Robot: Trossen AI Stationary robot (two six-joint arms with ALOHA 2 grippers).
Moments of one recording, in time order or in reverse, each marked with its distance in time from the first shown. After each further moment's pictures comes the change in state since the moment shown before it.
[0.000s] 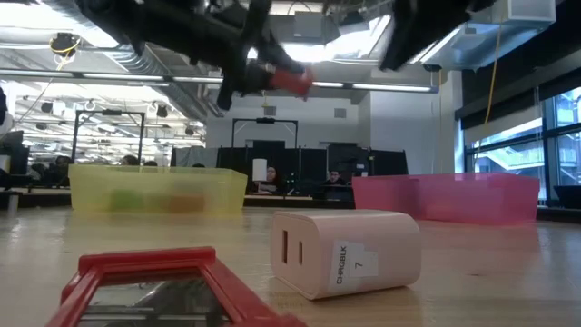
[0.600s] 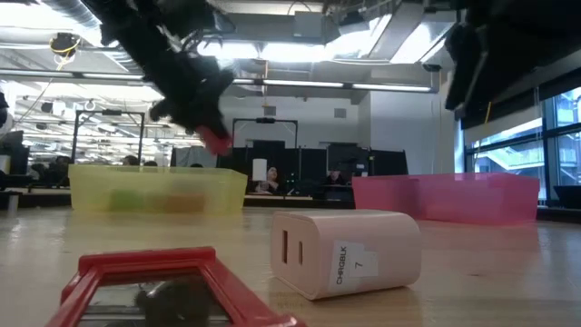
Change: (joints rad) left arm 0.217 -0.224 -0.001 -0.824 -0.066 -0.008; right arm 0.143 -0.003 -0.138 -0.178 -0.056 0.423
